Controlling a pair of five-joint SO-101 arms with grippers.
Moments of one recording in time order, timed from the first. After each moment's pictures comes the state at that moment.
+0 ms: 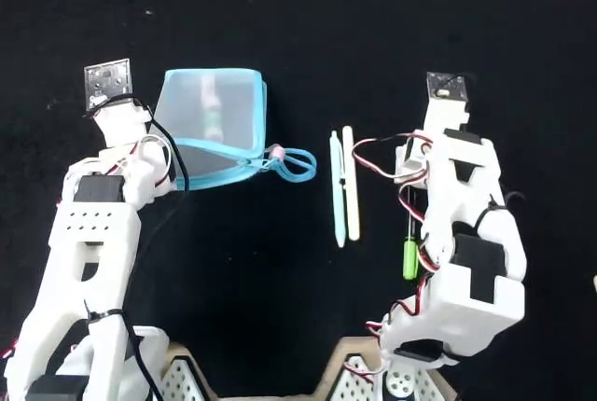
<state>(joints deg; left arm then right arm) -6.3 -28.4 49.3 43.5 8.9 14.9 9.5 29.8 44.9 7.9</state>
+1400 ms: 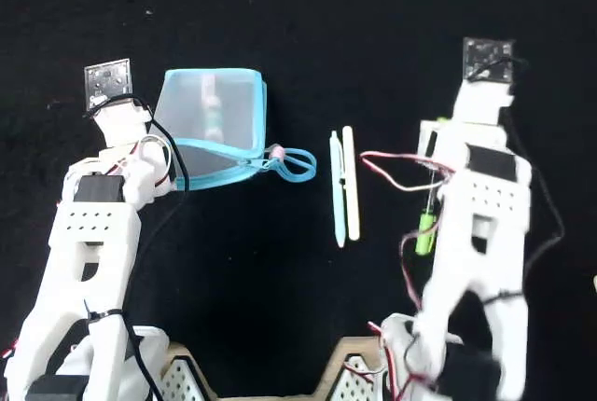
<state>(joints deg) -6.3 -28.4 49.3 43.5 8.9 15.7 -26.2 36.8 49.2 7.9</state>
